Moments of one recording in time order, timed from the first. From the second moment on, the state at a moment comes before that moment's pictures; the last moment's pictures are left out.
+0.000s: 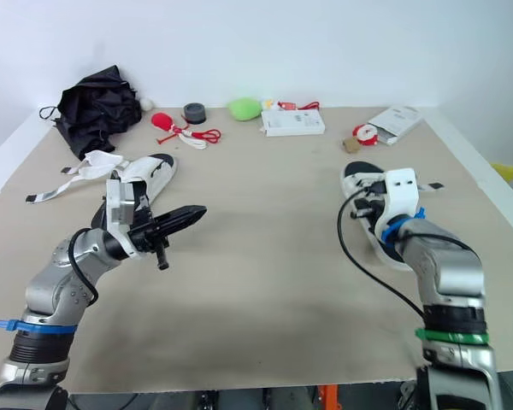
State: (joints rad) left arm -0.35 0.42 0.05 -0.14 -0.57 0.29 -0.95; right arm -0.53 -0.58 -0.23 0.08 0.34 0.80 0.26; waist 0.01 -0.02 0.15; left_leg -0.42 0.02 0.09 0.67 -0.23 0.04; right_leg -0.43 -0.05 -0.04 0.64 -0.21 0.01
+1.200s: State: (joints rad) left arm -0.24 0.54 0.22 -0.09 -0.75 0.51 -0.91; right arm -0.16 -0.61 -0.23 -0.59 0.77 0.92 0.63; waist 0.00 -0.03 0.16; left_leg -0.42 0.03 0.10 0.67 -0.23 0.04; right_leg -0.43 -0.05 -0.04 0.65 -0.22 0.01
